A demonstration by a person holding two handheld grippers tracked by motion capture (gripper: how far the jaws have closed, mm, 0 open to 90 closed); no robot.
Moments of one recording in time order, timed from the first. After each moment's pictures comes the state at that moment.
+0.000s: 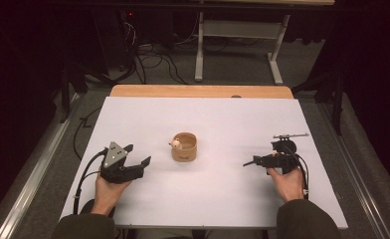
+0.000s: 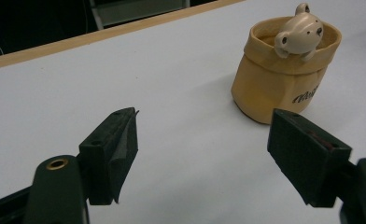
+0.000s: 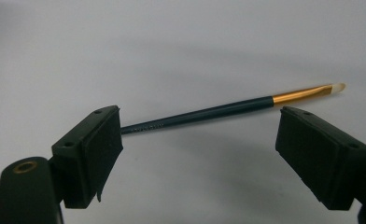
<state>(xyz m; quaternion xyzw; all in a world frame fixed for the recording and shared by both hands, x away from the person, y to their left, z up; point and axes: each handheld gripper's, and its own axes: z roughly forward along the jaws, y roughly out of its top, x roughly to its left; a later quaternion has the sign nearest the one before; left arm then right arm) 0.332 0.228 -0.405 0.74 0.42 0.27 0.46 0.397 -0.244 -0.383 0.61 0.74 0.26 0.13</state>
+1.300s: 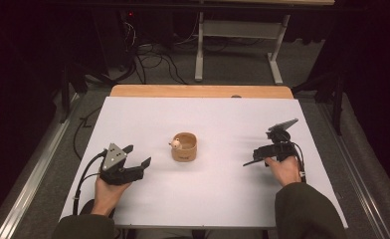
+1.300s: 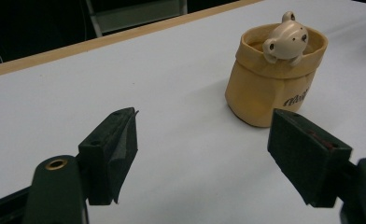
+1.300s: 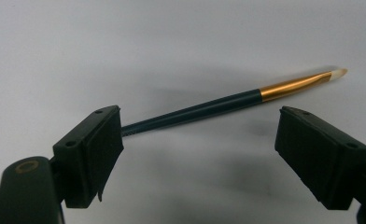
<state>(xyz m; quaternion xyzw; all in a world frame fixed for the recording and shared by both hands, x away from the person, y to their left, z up) 0.326 0.227 -0.403 0.74 0.41 0.28 0.46 0.439 -0.238 -0.383 0.66 0.73 0.14 0.06</state>
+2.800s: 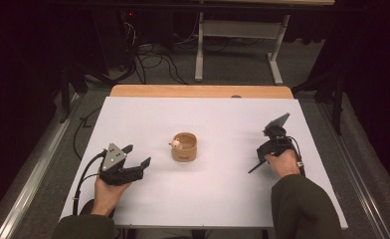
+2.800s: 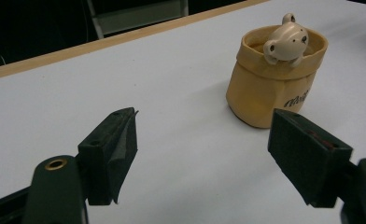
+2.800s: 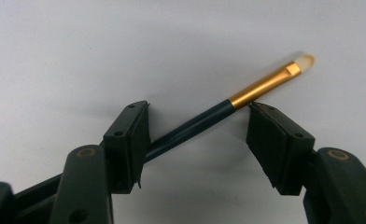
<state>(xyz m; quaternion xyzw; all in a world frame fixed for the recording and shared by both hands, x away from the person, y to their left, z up) 0.325 0.228 -0.403 0.73 0.41 0.28 0.46 0.463 -0.234 -0.390 0.66 0.75 0.04 0.07</state>
